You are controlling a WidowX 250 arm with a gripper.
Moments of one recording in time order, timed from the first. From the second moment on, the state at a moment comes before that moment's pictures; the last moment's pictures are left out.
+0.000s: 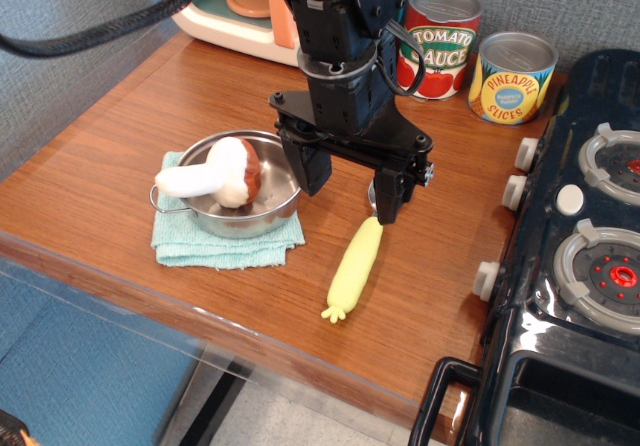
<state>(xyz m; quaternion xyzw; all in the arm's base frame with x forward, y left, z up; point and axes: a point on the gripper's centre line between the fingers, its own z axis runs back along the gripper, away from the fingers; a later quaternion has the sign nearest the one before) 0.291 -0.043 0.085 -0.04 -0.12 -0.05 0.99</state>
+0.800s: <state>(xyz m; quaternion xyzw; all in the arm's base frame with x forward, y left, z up) 0.293 0.035 0.090 -0.02 -0.10 0.00 1.00</state>
